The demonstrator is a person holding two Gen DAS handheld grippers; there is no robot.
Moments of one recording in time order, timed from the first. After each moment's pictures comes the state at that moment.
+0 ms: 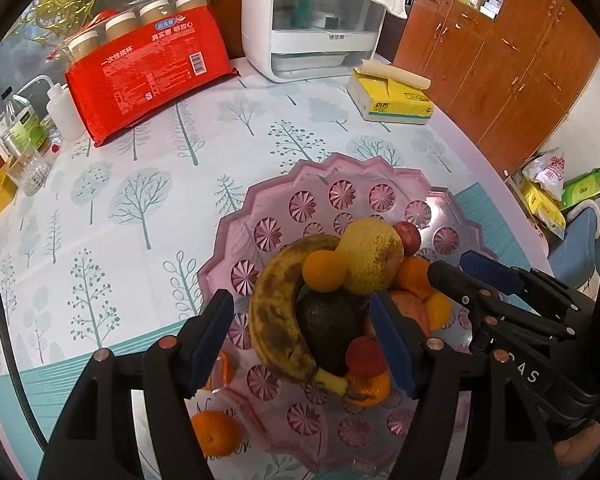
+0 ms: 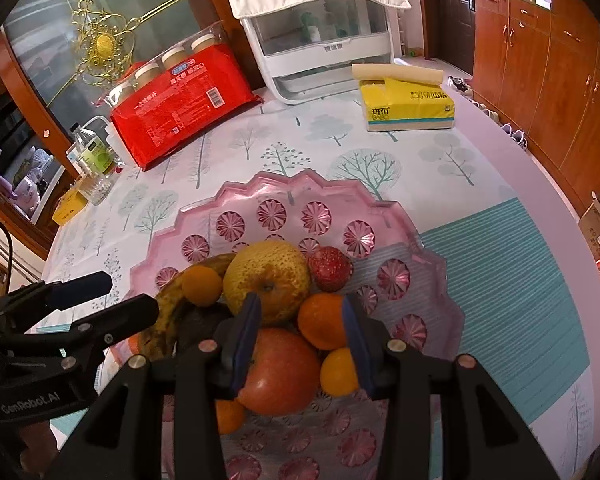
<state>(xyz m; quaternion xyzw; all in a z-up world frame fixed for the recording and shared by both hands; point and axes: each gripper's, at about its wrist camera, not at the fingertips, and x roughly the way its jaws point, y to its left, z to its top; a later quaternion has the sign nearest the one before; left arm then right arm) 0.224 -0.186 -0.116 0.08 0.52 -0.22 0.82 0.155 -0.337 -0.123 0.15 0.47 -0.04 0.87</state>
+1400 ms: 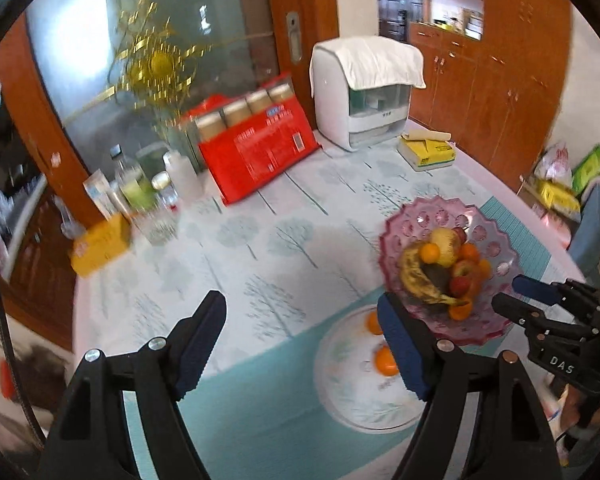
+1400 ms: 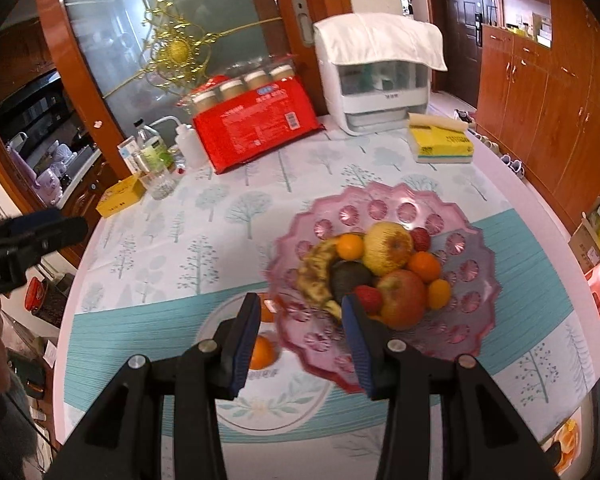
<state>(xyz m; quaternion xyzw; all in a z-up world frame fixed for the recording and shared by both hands) 0.182 0.014 0.035 0.16 0.40 -0.21 0.88 0.084 -0.187 -0.027 0.13 0.42 -0.04 0.90</state>
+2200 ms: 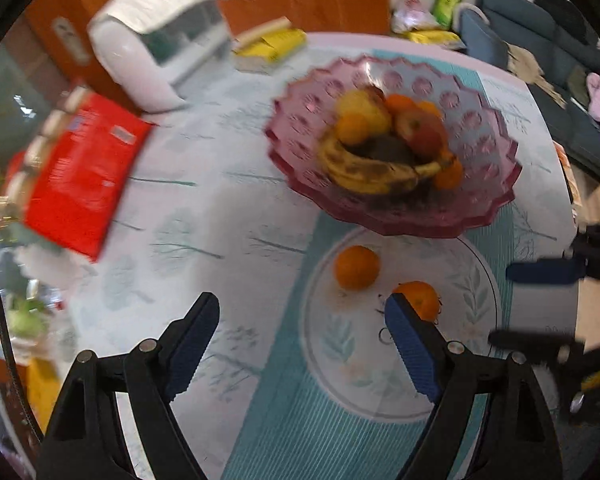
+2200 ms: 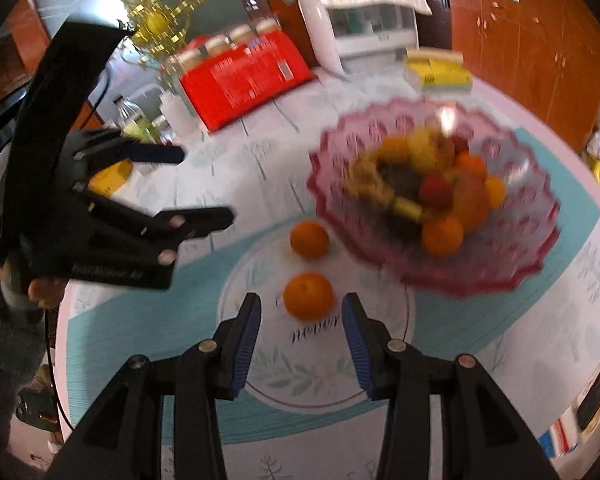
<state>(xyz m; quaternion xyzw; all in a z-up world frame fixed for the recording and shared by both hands) 0.222 -0.065 -0.120 0.38 0.40 -0.45 0.70 0.076 -0.110 -0.126 0.19 0.46 -0.10 0.86</state>
